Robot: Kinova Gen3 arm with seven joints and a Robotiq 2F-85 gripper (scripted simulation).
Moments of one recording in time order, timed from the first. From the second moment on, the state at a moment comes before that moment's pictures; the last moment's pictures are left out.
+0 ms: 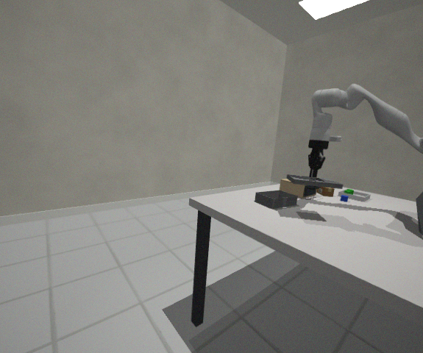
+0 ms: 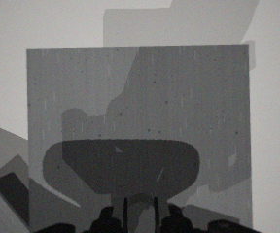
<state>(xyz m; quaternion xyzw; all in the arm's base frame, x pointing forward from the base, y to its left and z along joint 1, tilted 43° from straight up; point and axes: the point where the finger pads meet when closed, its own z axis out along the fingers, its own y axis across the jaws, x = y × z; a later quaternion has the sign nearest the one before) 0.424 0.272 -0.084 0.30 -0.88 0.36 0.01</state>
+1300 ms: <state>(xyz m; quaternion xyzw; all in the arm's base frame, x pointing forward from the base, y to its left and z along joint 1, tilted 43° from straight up) 0.568 0.265 -0.035 0.55 -0.75 0.34 0.11</state>
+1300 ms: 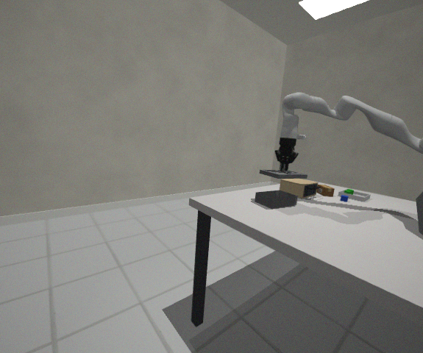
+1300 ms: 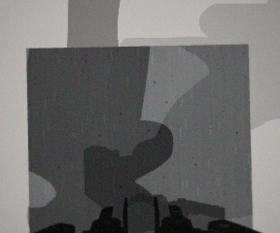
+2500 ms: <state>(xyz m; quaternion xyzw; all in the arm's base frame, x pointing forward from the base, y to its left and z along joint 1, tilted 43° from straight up) 0.588 0.251 -0.030 0.57 -0.74 0.34 0.13</state>
